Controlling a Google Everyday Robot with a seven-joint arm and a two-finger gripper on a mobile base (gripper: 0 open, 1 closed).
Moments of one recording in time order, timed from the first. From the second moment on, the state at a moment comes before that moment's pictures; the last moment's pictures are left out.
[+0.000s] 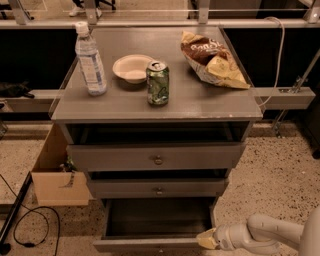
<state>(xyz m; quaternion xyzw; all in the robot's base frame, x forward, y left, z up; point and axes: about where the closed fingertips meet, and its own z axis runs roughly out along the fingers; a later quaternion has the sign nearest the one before) 0.419 -0.176 0.263 -0.31 0.86 0.34 0.21</state>
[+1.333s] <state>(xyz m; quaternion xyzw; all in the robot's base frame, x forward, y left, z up) 0.388 -0.173 0.195 -0.30 0.87 0.35 0.18</state>
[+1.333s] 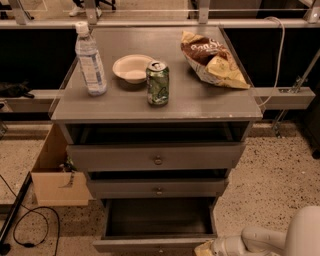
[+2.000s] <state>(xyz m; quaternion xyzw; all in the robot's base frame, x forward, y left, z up) 0.386 -0.173 0.176 -0.30 0.87 0.34 0.17</state>
